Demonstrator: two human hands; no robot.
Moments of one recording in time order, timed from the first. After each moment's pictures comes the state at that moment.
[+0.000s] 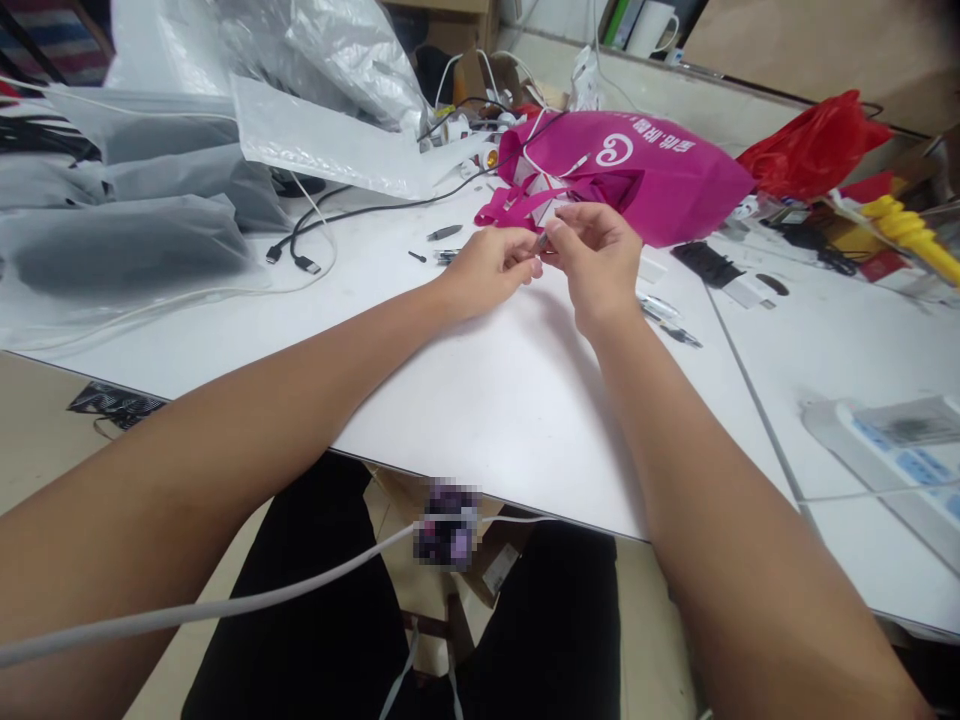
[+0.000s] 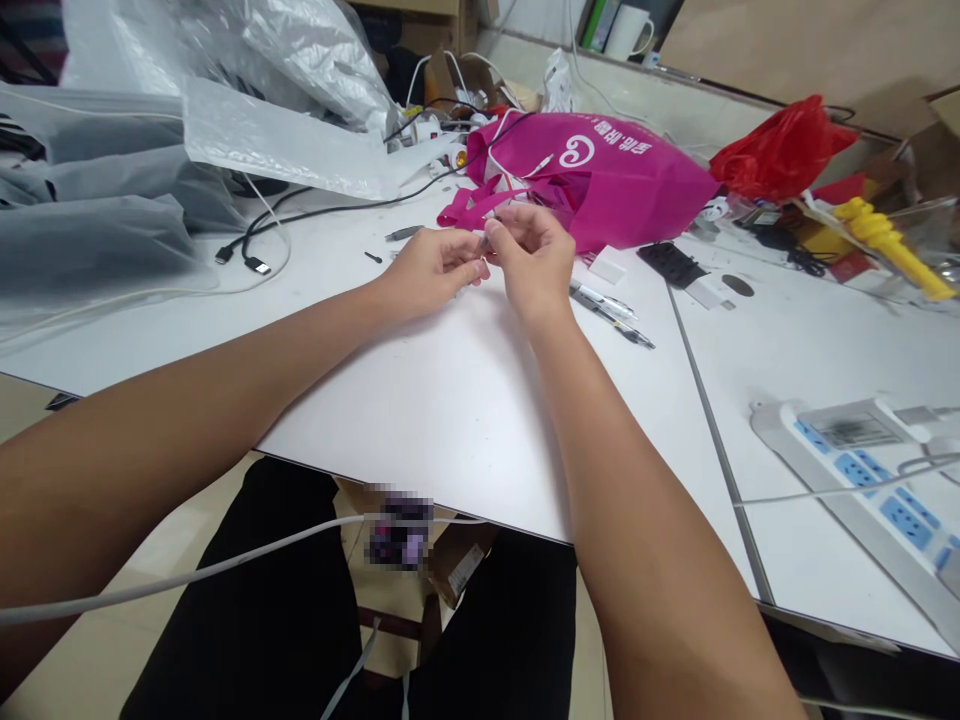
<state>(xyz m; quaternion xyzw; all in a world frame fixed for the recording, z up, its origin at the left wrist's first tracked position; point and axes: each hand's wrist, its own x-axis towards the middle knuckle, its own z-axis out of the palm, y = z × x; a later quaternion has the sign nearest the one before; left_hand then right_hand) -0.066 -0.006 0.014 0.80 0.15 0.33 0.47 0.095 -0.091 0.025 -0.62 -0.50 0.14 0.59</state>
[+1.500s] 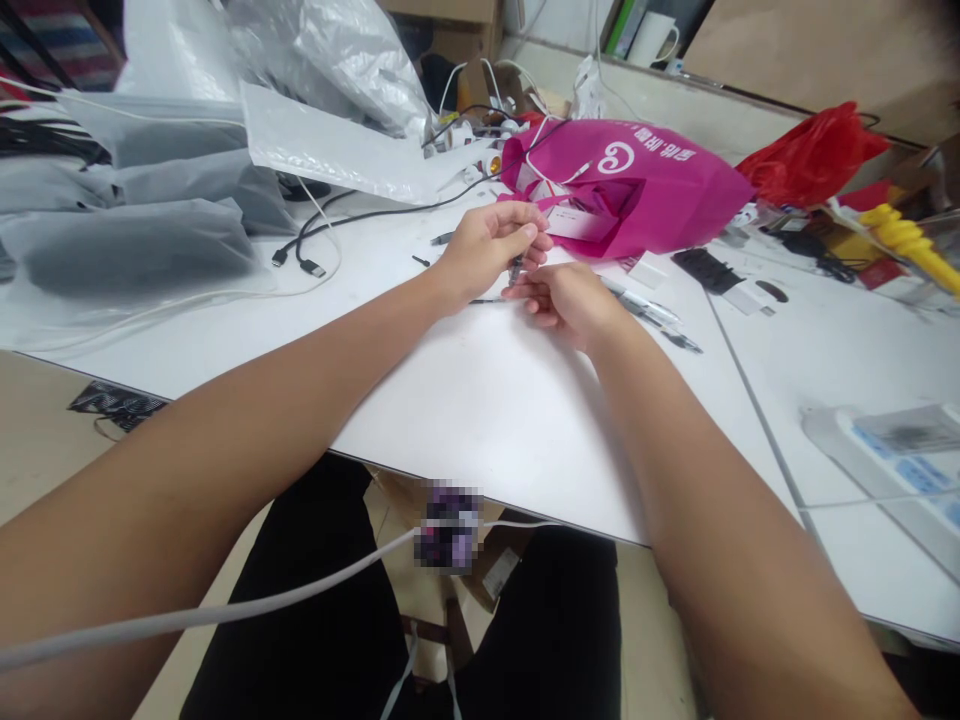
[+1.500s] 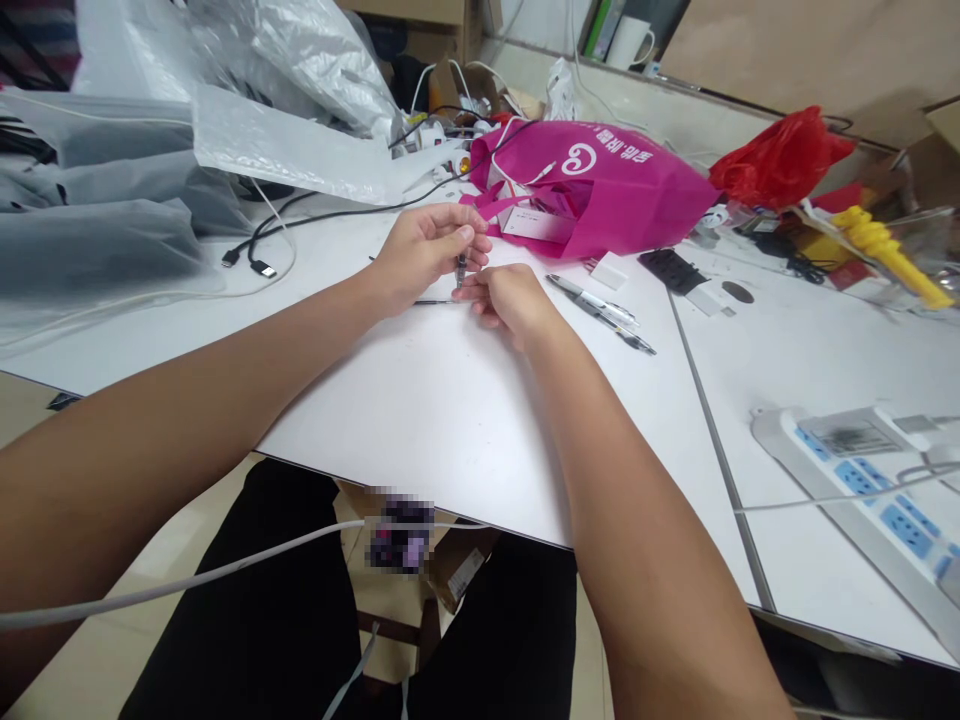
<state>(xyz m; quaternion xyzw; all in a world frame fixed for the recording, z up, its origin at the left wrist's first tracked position) -0.073 -0.016 0.042 0.60 0.12 0.38 0.69 0.052 -0.112 0.054 -0.67 -0.33 0.42 0.51</state>
